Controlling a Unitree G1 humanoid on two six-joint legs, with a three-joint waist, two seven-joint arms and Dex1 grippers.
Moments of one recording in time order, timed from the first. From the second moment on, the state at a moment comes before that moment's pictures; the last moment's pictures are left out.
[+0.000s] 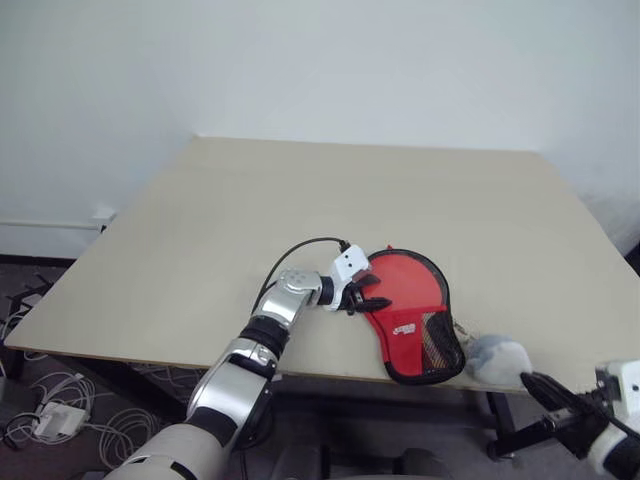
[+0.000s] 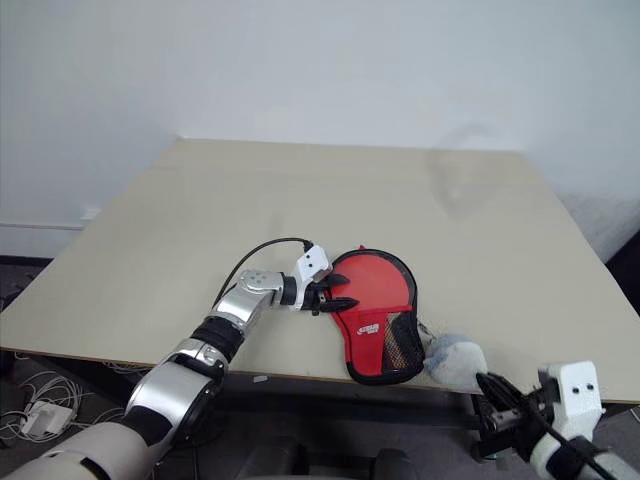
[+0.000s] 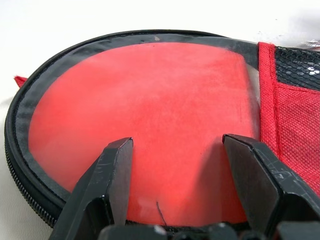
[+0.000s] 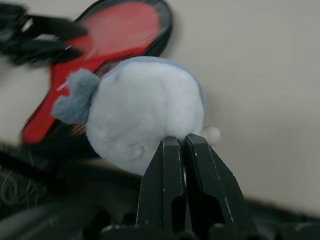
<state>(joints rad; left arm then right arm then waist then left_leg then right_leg) -0.77 0.09 -0.26 0.90 0.00 0.03 -1.01 0.86 -0.44 -0.59 -0.87 0.75 0.72 0.50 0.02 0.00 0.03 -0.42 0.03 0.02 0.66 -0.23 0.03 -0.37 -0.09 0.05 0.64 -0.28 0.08</state>
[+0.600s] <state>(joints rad) -0.80 0.07 -0.25 0.97 0.02 -0.01 -1.01 1.14 -0.40 -0.62 -0.90 0.68 0.53 0.64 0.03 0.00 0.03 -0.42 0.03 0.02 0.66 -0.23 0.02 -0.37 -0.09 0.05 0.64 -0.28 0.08</state>
